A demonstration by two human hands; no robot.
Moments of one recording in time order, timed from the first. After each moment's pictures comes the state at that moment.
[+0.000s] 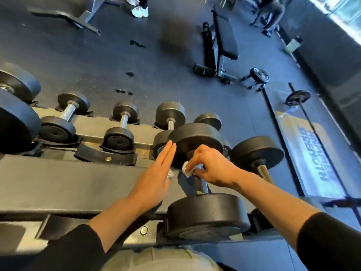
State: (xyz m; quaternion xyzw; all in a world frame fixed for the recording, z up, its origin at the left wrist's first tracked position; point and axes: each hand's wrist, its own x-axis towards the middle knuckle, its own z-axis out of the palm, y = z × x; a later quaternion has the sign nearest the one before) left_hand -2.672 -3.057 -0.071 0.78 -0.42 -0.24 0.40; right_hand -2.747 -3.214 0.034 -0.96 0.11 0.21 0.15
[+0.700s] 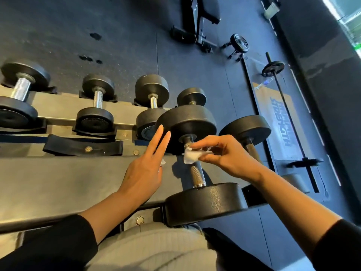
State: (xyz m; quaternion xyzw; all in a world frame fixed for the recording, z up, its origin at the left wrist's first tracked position) left_hand -2.668 -3.057 -0.090 0.77 -0.47 -0.19 0.40; right_hand -2.777 -3.229 0.037 -0.88 0.22 0.10 0.40
